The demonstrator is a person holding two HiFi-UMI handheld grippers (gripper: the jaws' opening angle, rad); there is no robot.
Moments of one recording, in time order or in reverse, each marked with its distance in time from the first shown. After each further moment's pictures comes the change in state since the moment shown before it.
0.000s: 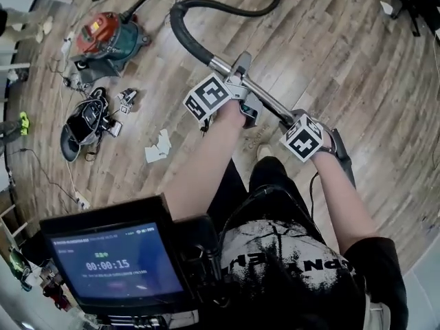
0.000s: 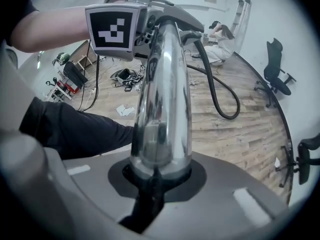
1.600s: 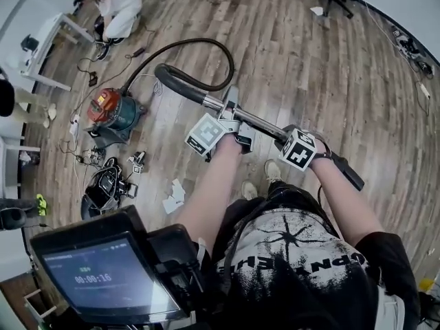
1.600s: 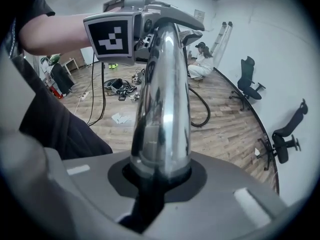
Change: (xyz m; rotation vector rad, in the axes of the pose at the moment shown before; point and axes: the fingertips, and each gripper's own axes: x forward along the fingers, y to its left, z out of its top) left arm -0.150 -0.174 -0.100 0.150 0.103 -0.293; right arm -0.137 0.139 -0.061 0.069 -0.127 -0.213
